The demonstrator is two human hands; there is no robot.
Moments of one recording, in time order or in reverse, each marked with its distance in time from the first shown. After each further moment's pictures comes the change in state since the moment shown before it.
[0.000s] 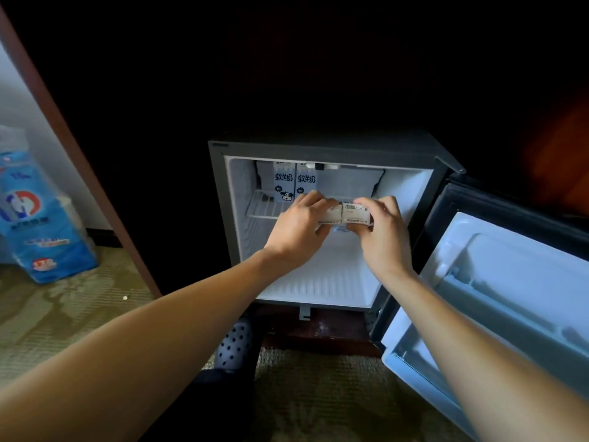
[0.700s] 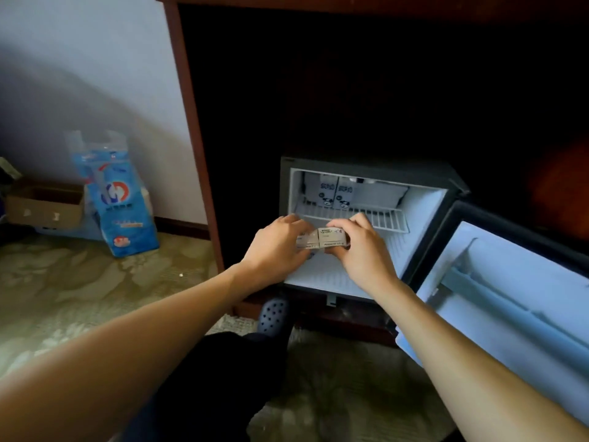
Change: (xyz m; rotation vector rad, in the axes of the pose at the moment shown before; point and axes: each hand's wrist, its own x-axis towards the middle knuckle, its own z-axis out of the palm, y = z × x) left_hand -0.115 0.026 -0.161 0.123 -0.125 -0.190; right_hand -0.073 -0.146 -0.037 0.014 -0.282 -0.169
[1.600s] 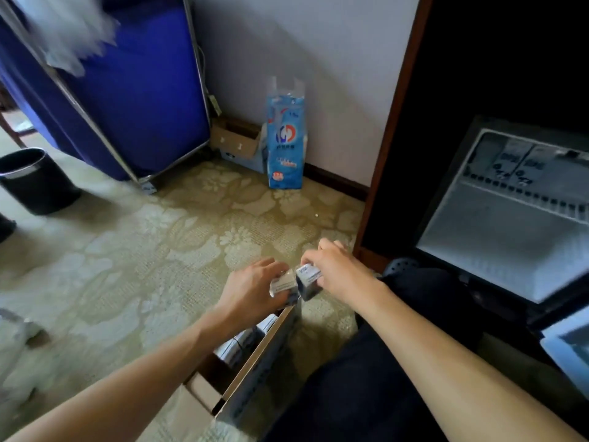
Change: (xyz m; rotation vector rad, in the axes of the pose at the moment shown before) left_hand -0.362 -0.079 -0.120 0.207 -0.102 -0.557; right_hand -0.135 -0.260 0.132 -0.085 -0.710 -0.464
